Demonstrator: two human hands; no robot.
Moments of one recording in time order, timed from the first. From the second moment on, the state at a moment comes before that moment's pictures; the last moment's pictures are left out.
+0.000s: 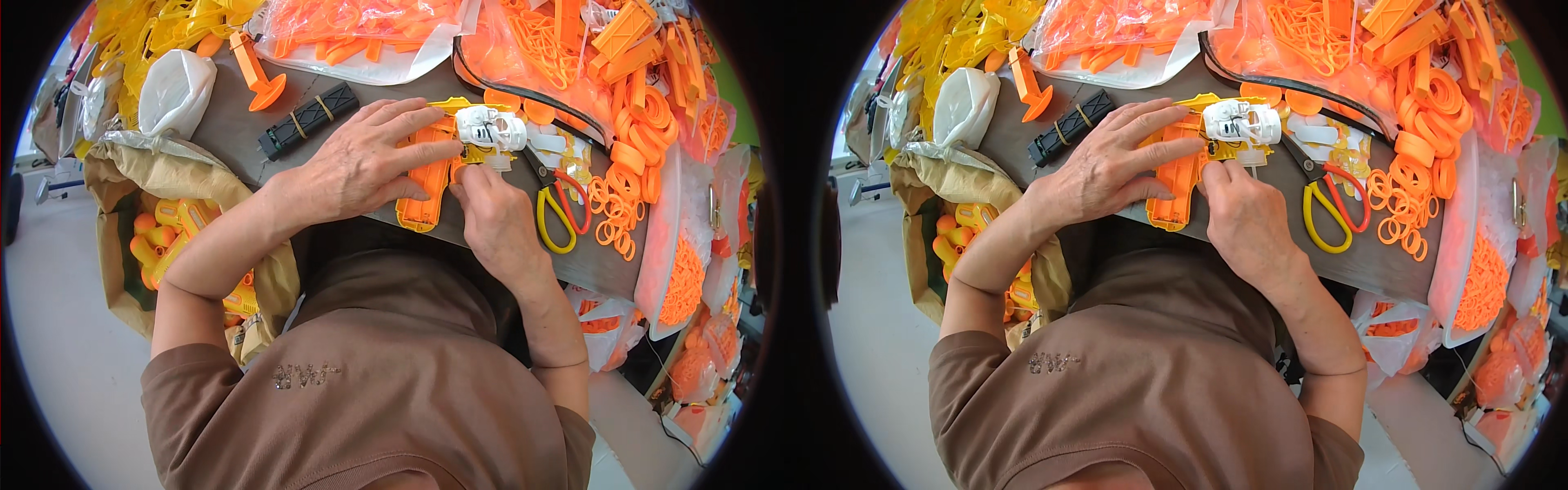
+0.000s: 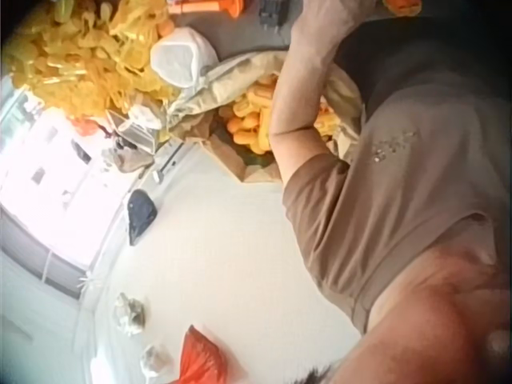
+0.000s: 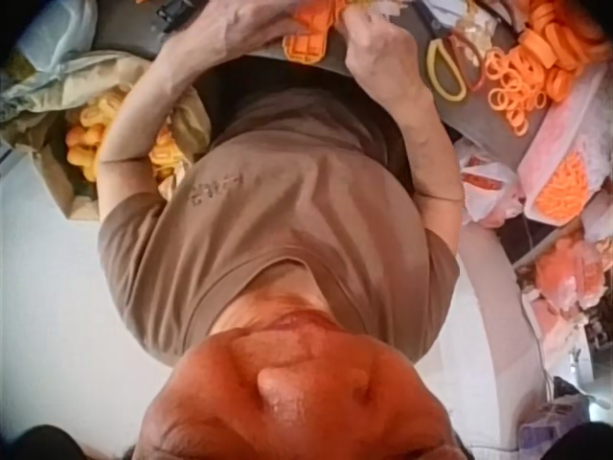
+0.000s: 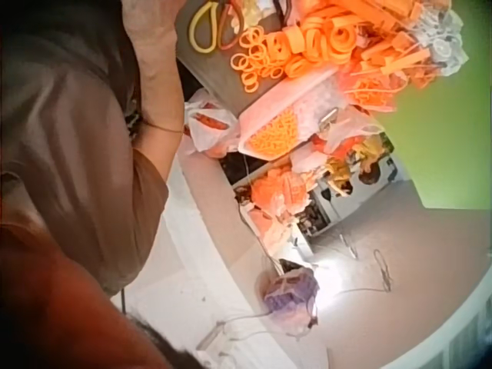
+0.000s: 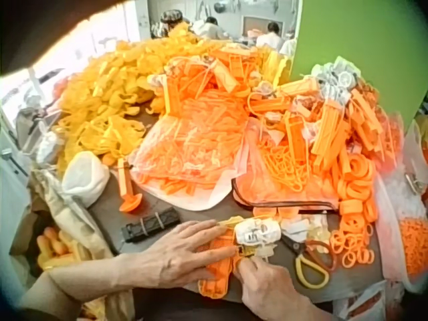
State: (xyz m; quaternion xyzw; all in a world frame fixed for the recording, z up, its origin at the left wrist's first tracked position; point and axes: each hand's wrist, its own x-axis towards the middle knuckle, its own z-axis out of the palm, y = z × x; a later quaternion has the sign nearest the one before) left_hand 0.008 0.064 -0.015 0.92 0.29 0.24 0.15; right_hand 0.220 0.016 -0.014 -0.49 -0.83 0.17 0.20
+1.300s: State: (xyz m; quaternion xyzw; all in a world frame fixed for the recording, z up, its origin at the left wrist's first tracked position) left_hand -0.047 0.059 0.020 0.60 0.51 0.46 0.42; right_hand 0.202 -0.017 -0.028 -0.47 -0.85 0.10 0.21
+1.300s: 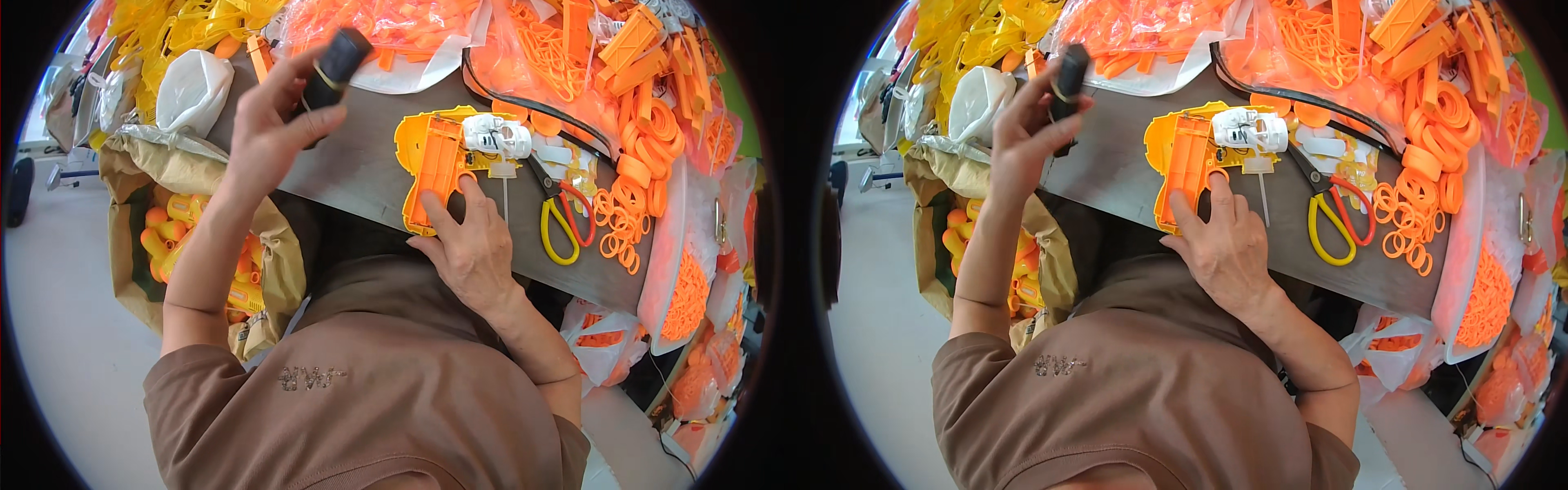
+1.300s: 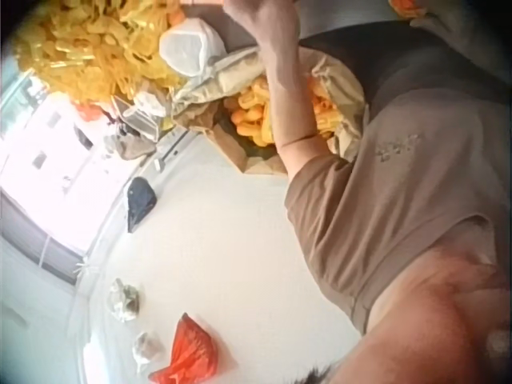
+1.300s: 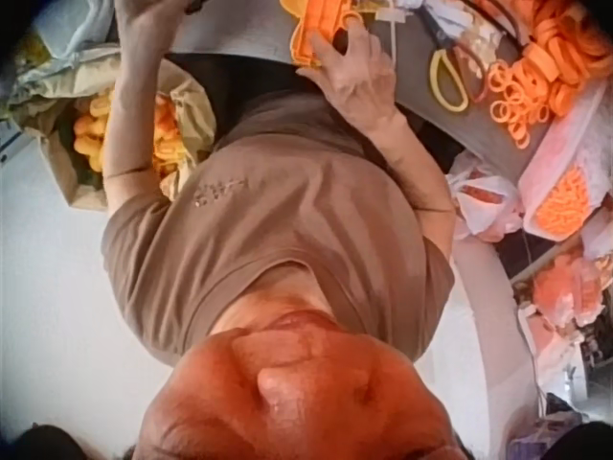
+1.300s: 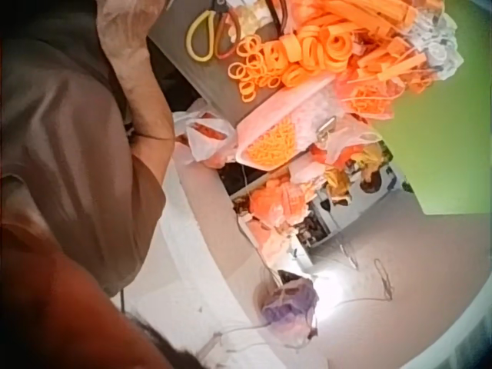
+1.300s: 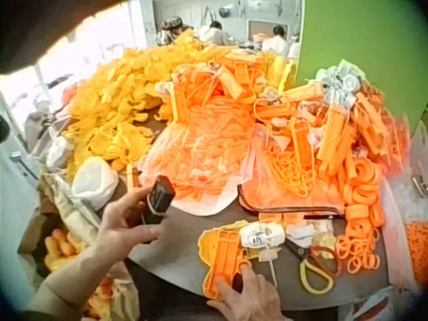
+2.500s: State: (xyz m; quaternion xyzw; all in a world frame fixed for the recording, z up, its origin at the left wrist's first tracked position) left_hand 0.029 0.097 -0.025 0.70 0.28 0.46 0.47; right_hand 0.212 -0.005 -0.043 -0.41 -0.86 0.09 0.29
